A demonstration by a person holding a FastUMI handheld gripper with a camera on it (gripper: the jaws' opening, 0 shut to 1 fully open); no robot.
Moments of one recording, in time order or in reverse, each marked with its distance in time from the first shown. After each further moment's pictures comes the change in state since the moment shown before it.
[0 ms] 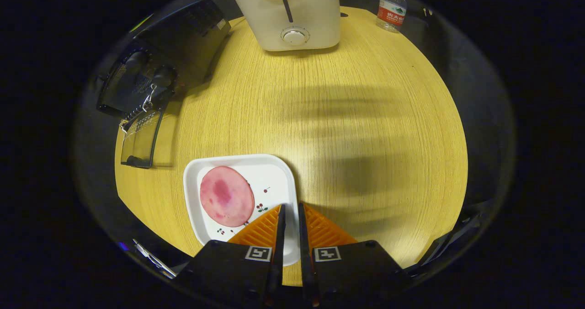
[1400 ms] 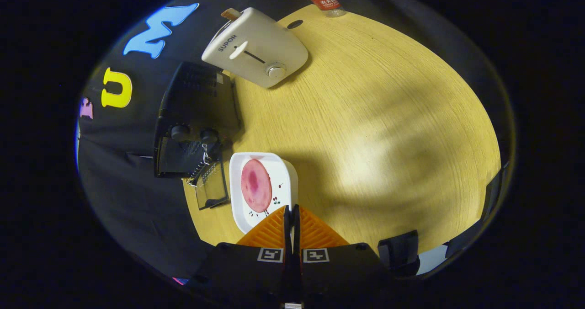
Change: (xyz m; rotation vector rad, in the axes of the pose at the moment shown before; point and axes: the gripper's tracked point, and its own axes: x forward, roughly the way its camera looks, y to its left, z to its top) arm -0.072 0.040 0.007 0.436 -0.136 0.405
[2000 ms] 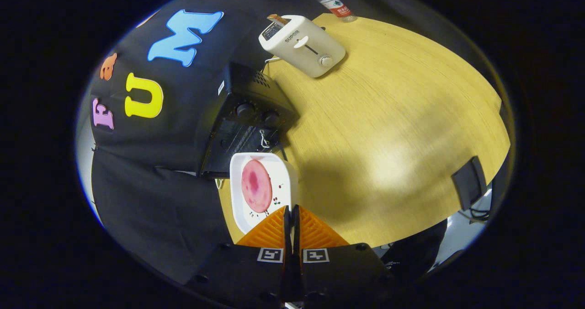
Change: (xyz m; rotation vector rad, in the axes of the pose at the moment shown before) arm -0.008 0.115 -0.087 0.105 -0.113 0.163
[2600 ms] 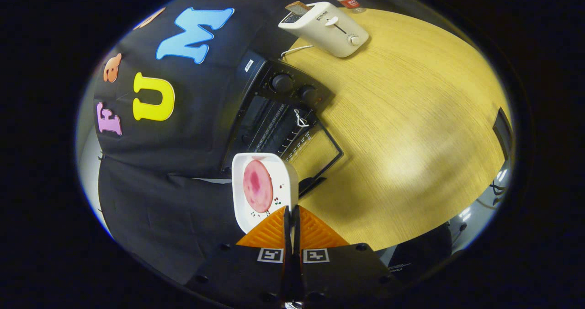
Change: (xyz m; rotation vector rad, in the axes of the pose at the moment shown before) arm 0.060 0.079 -0.033 0.057 -0.046 0.081
